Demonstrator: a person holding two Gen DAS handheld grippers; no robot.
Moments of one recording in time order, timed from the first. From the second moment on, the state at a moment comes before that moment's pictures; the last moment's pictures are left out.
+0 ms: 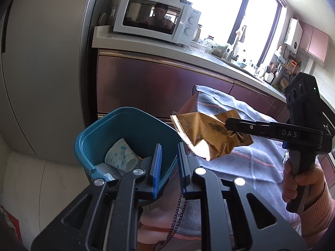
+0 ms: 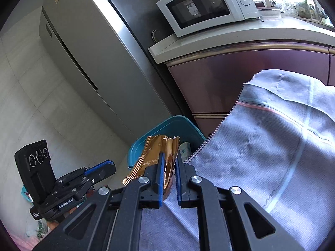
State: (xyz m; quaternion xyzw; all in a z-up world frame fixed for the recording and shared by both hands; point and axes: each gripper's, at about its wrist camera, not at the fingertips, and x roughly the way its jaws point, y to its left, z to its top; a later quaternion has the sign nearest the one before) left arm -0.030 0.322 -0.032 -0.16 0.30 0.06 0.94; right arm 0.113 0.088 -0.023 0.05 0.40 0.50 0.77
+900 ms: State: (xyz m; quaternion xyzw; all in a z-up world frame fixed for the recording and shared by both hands) left arm -0.027 0.333 -0.044 -0.18 0.30 0.07 0.93; right arm 0.128 0.165 -0.055 -0.01 0.46 0.48 0.75
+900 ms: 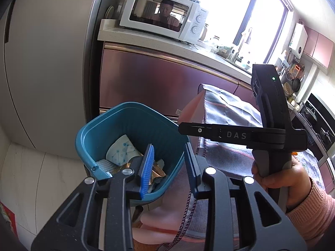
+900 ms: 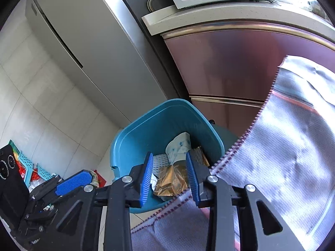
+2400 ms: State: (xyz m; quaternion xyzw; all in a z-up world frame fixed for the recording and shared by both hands) left arm 0.019 0.124 -0.021 -0.06 0.29 -0.12 0.95; right arm 0.072 -0.159 -0.028 0.10 0.35 0.28 0.89
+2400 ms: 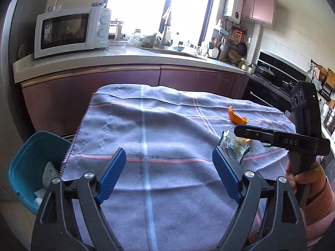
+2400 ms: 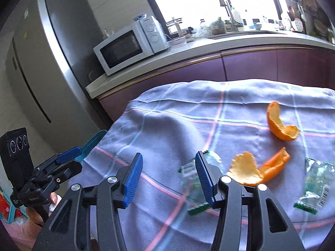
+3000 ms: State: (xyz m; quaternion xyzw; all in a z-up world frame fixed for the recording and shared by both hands) left arm 0.072 0.033 -0.043 -0.03 0.34 -0.23 0.91; right arm 0.056 -0.300 -0.045 0.17 0.34 0.14 0.92
